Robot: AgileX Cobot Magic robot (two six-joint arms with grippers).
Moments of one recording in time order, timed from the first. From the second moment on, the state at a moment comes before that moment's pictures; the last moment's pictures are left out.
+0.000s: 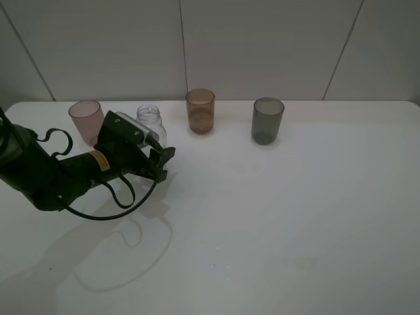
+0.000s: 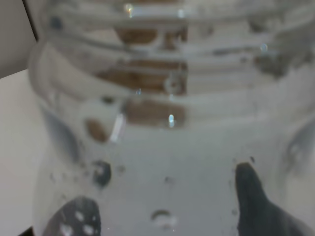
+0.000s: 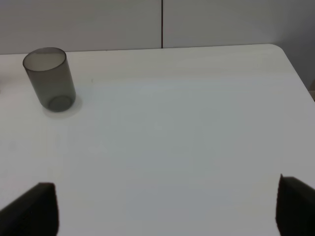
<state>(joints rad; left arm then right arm) -0.36 2.15 -0.60 0.29 -1.19 0.01 -0.13 0.00 -0.52 0.00 1.06 -0.01</state>
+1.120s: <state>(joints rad) -0.36 1.61 -0.60 0.20 -0.81 0.02 -0.13 0.00 -0.52 0.00 1.06 -0.01</state>
